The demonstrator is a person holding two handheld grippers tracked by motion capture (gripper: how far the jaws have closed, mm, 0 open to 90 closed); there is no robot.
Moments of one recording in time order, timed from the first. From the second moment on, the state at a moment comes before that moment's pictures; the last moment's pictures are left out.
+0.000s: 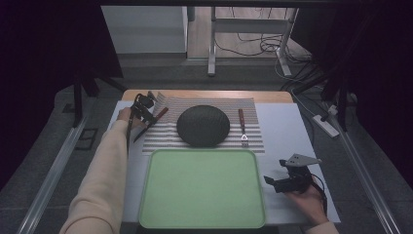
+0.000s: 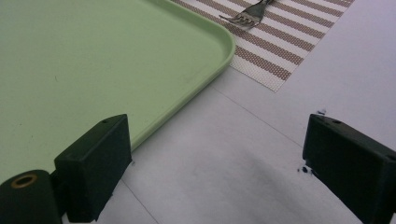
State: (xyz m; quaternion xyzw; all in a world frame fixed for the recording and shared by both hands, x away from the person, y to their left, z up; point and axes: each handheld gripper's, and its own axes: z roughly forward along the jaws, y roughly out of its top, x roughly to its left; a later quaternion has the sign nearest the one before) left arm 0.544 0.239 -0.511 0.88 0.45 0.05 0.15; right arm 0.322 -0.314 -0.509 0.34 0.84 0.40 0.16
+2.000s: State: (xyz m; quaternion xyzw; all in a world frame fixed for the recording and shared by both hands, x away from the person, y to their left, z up) left arm 0.377 0.182 -0.439 0.90 0.33 0.04 0.28; right arm 0.326 -0.311 -0.507 0.33 0.84 0.40 0.16
